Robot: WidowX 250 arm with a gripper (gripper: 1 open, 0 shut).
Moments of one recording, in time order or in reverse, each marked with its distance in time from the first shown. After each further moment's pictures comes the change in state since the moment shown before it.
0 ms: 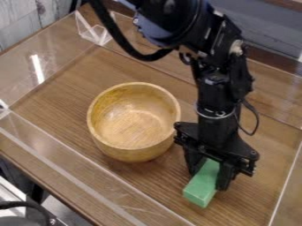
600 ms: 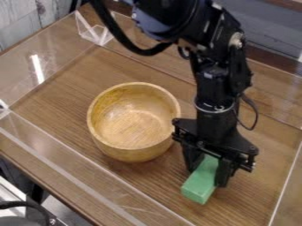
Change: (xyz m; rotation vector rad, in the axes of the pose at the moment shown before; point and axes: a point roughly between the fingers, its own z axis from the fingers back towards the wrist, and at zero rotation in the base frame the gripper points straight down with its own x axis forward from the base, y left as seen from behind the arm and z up) arm 0.000 0.001 0.008 -0.005 0.005 0.011
